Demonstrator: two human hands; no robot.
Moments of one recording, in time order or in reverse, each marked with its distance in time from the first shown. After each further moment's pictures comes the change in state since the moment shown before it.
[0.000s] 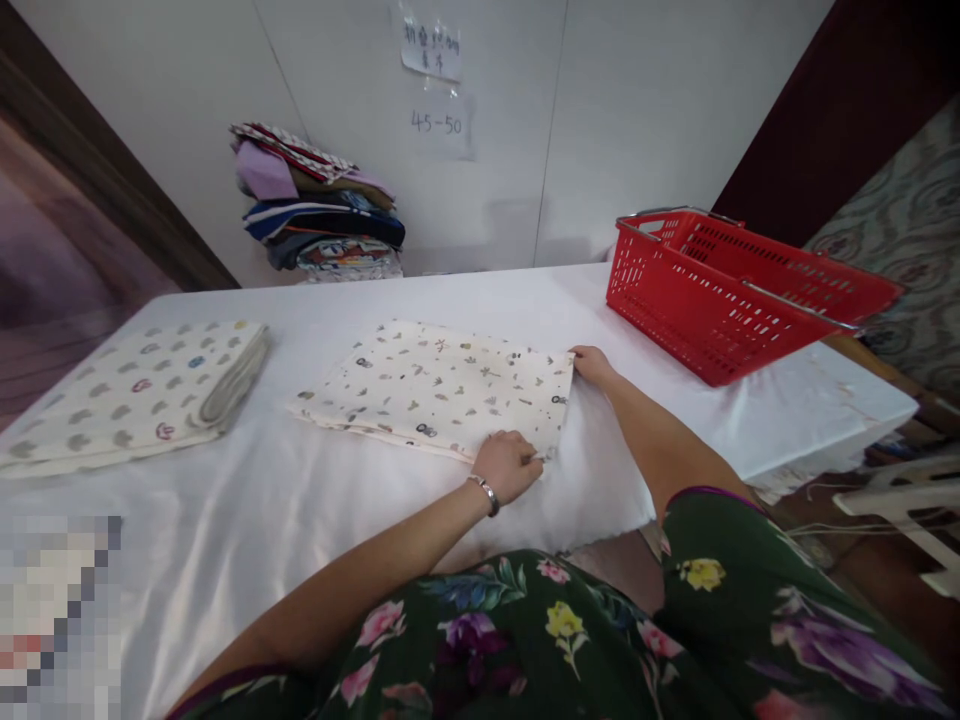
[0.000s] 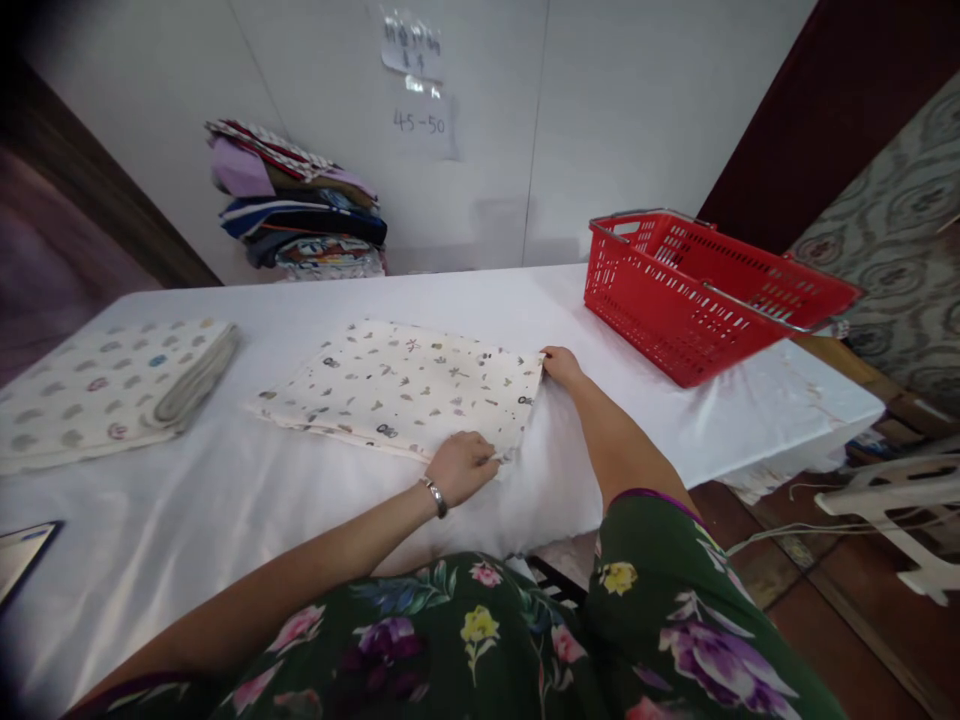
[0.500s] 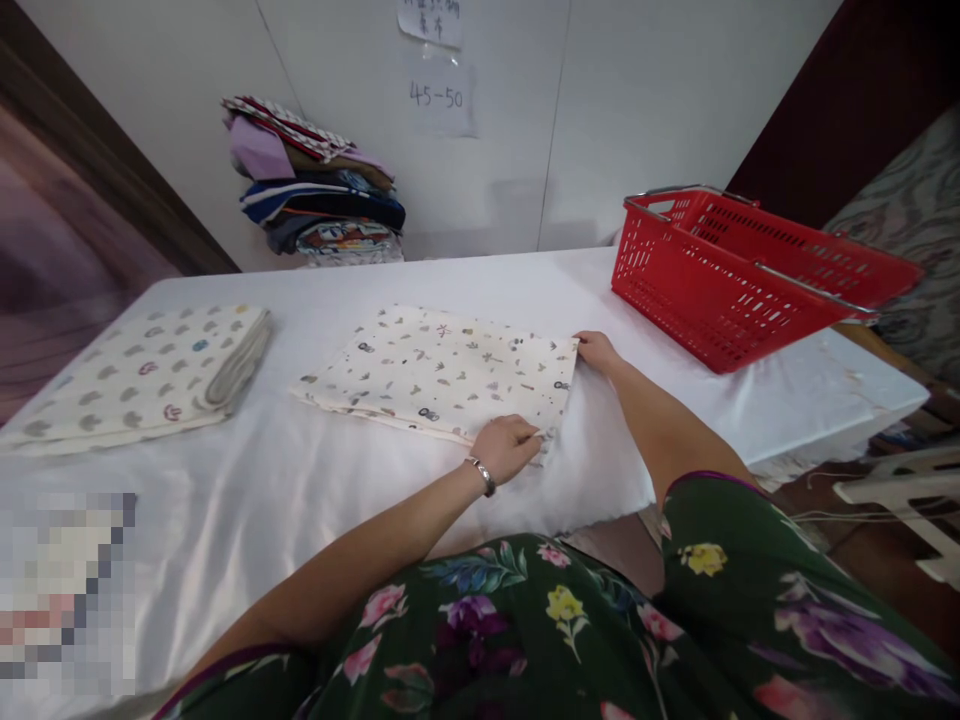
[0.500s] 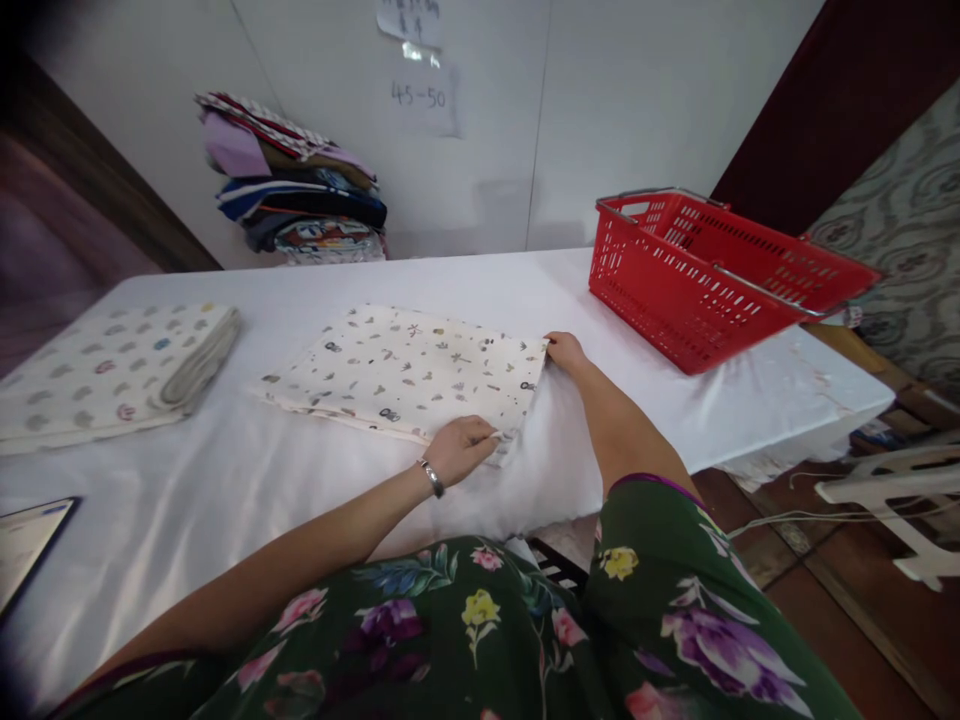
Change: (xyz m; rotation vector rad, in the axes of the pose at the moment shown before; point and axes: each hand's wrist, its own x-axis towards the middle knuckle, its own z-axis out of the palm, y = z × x) left_hand -0.002 -0.004 -0.007 -0.187 0.018 0.062; right_hand -0.003 0.000 -0.003 0.023 -0.006 0.012
